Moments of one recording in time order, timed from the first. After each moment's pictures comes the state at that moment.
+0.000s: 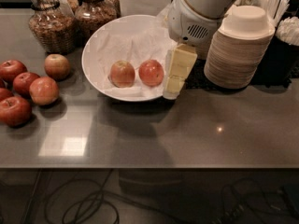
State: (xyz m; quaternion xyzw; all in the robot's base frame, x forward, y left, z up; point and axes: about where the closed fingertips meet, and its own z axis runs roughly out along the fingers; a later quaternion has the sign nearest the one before) arm 0.518 -0.046 0.969 -0.69 0.69 0.02 0.22
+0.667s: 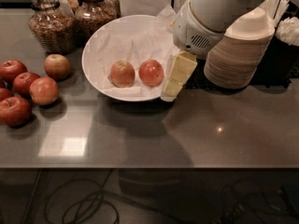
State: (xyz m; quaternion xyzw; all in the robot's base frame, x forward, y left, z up) arm 0.529 -0.046 0.954 -0.66 0.70 0.05 0.26
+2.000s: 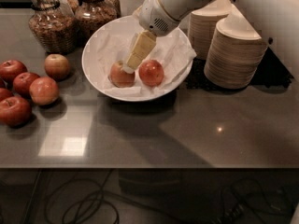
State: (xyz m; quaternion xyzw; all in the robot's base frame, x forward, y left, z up) arm 0.626 0.036 0.955 -0.65 0.66 0.15 0.35
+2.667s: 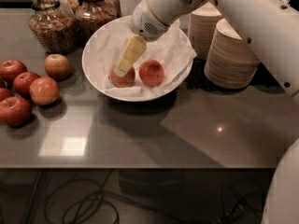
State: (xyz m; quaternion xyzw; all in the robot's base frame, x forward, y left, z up) arm 0.627 0.062 0.936 -0.65 0.67 0.20 0.32
